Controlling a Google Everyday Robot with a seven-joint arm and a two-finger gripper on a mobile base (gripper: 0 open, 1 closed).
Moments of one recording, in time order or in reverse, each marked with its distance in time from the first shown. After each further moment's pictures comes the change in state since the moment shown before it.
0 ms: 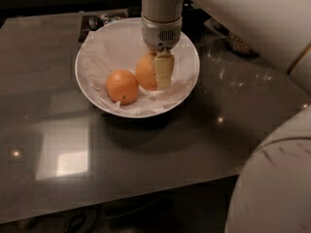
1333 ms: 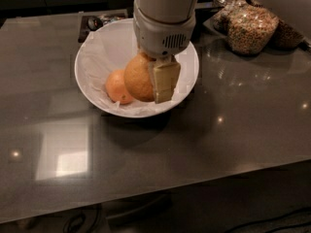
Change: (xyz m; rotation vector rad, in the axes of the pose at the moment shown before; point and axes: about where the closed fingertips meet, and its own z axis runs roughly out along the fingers) arm -0.039 0.094 -0.073 0.194 -0.030 -0.116
